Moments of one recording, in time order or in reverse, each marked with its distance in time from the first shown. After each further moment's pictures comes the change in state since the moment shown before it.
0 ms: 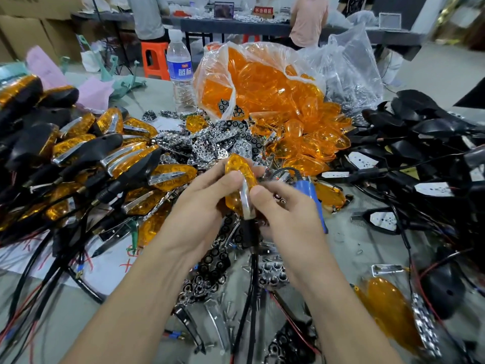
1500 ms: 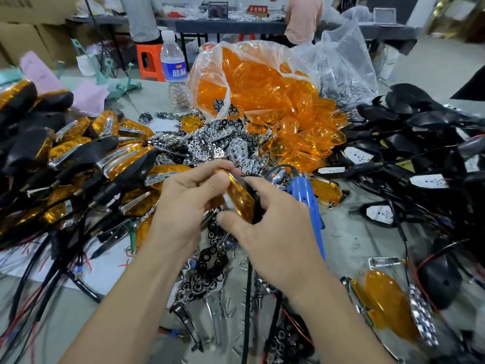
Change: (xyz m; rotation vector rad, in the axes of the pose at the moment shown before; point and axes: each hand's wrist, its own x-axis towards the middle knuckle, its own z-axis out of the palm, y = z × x) left_hand 0.002 -0.002 -0.010 0.138 0.207 0.118; right_hand -0.009 -0.001 0.005 -0.562 -0.004 -0.262
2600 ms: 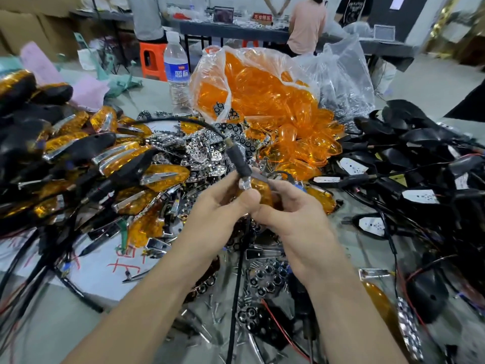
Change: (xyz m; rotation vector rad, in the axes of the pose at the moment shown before) left_hand -0.010 -0.019 0.028 0.115 -0.170 -0.036; right_hand 0.019 0.029 -0.022 0.812 -0.051 0.280
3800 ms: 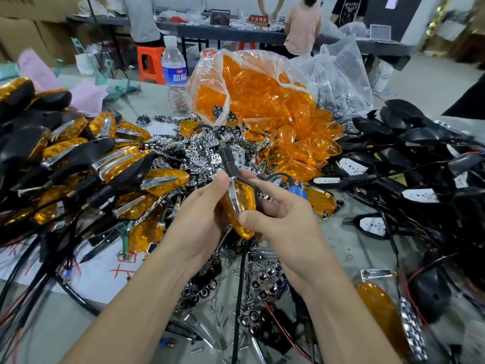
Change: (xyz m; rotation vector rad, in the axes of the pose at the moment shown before) left_hand 0.008 0.002 -0.014 -0.330 0.013 -0.156; right_hand -0.007 -0.004 0.012 -0.130 -0.128 -0.033
